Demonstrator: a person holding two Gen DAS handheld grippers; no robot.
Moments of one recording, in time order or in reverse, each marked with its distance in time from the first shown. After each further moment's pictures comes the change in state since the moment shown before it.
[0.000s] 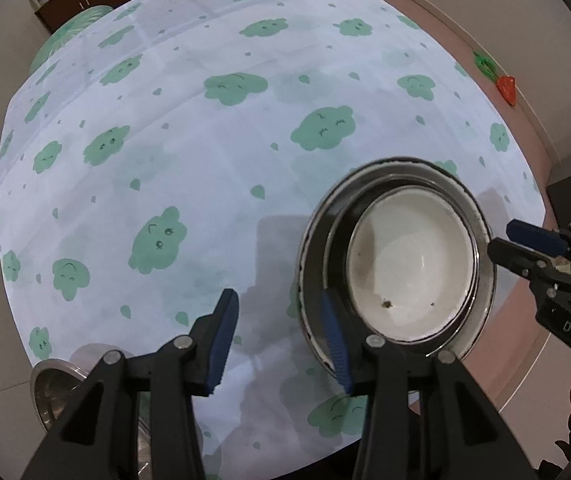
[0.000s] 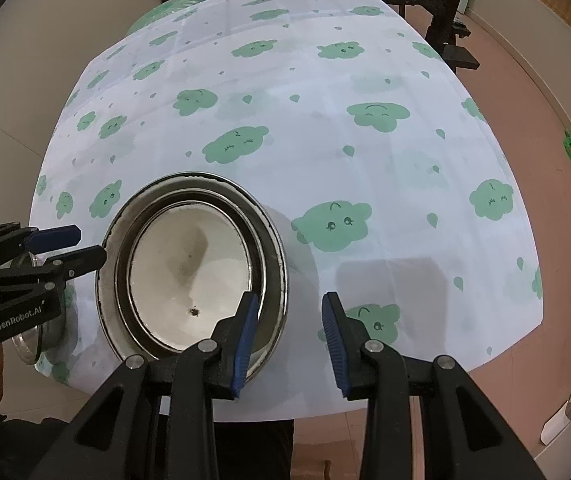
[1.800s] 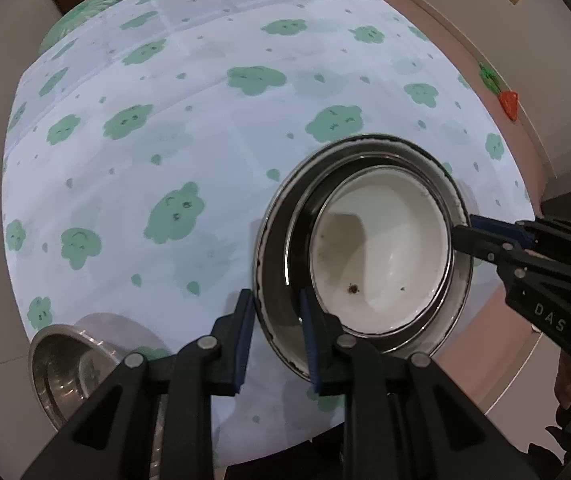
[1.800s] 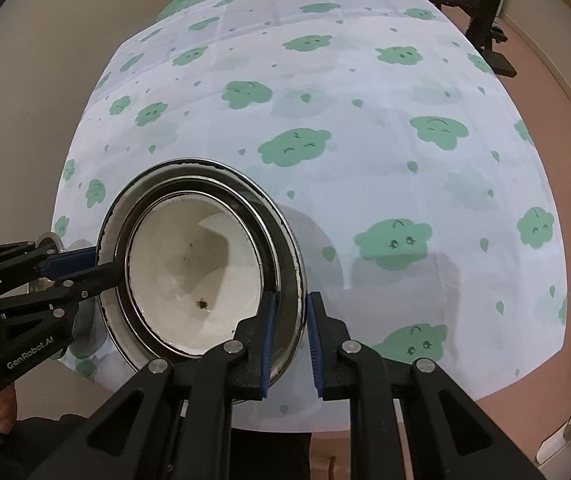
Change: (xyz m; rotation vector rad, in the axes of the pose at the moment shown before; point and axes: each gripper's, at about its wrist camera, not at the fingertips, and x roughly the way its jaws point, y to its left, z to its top) left arm -0.023 0.021 -0.016 -0.079 0.007 -0.032; right arm 0.005 0.039 0.019 -0.081 0.043 0.089
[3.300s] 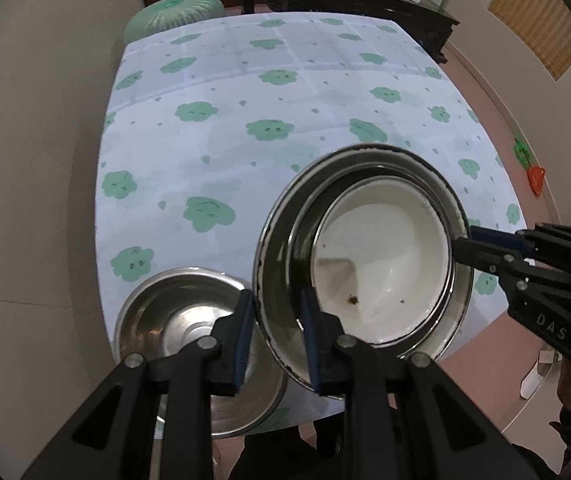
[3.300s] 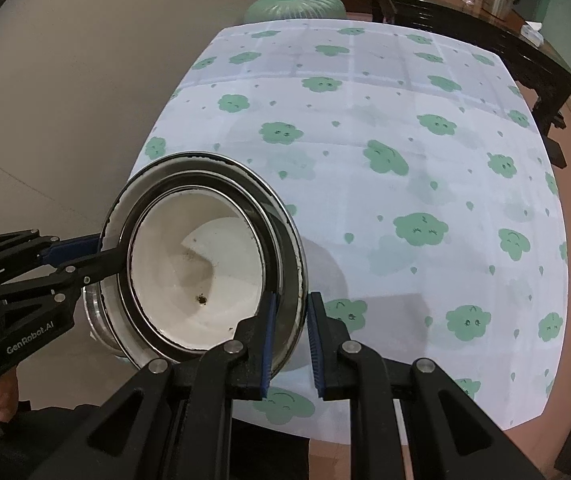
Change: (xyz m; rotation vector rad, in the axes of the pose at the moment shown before) left arm -0.085 0.109 -0.058 -0.225 -0.138 0.057; right arm -0.042 0.136 0.031 -0.271 -0.033 0.052
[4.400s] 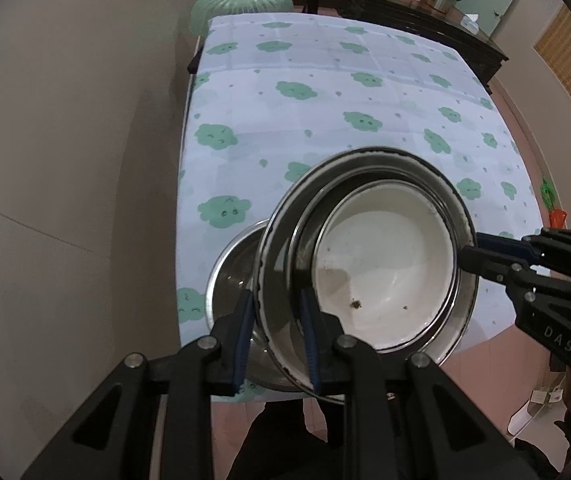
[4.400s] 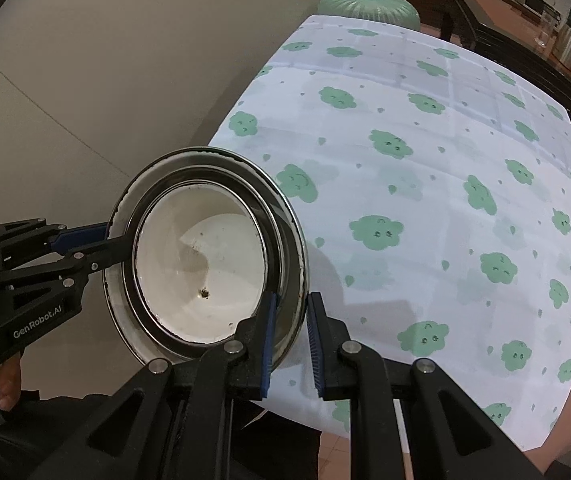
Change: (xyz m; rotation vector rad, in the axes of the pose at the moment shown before) left arm -0.026 0.094 -0.055 -0.169 -0.005 0.060; right arm 0.012 0.109 0.009 -0.185 0.042 0.072
